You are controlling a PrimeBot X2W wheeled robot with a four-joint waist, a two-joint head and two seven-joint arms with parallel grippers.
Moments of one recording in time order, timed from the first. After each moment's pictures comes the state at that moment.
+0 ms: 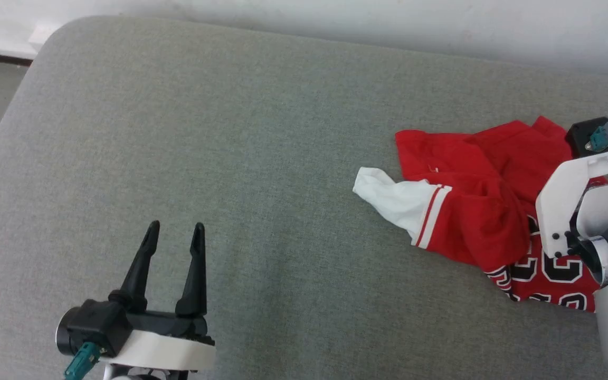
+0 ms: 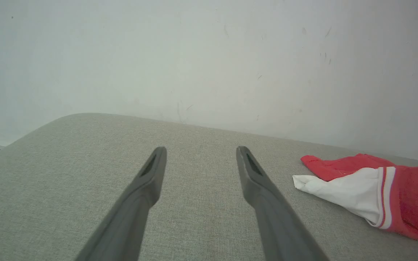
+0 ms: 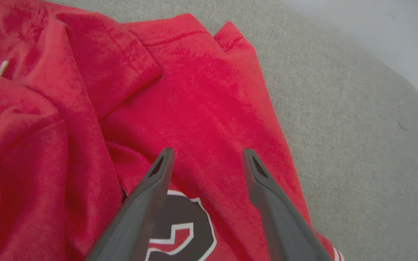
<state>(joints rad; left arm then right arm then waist) 0.05 0.05 -0.03 -0.10 -0.19 -0.12 -0.26 -0.43 -0.21 -0.06 0.19 -0.05 0.13 0.84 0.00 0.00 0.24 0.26</state>
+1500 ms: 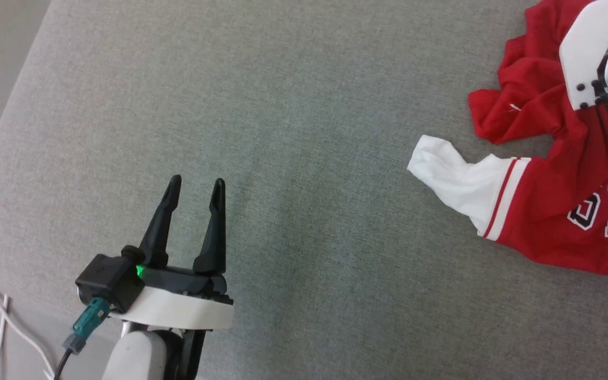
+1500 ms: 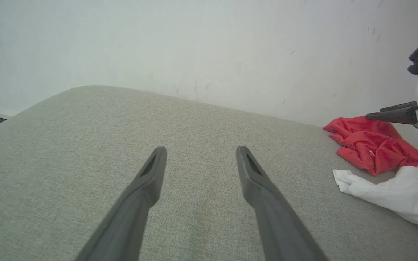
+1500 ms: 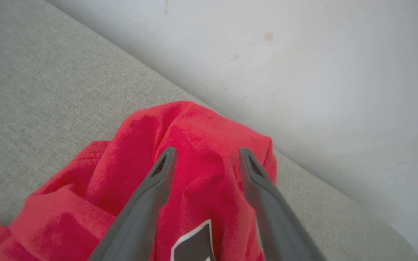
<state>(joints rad) -0.11 0.05 -0.10 -0.05 -0.28 -0.12 -0.26 -0.94 -0.24 0.00 0.53 -0.25 0.13 0.58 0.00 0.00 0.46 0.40</state>
